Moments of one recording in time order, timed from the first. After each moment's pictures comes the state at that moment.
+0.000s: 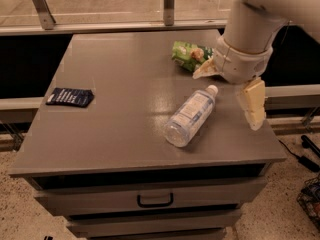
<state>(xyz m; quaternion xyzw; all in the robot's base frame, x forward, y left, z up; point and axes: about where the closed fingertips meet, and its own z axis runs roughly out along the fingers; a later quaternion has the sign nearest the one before) 0.496 -0.151 0.895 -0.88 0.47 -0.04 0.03</state>
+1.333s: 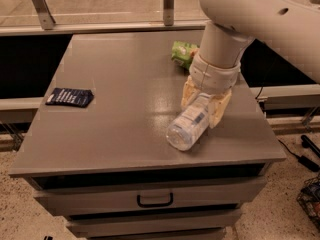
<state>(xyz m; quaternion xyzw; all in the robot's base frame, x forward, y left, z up) 0.509 -0.103 0.850 -0.94 0.33 0.01 0.06</state>
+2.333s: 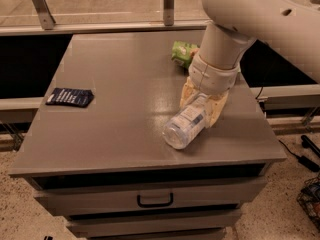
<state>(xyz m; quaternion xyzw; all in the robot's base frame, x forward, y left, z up) 0.510 -0.098 0.849 -0.94 0.34 0.02 0.08</state>
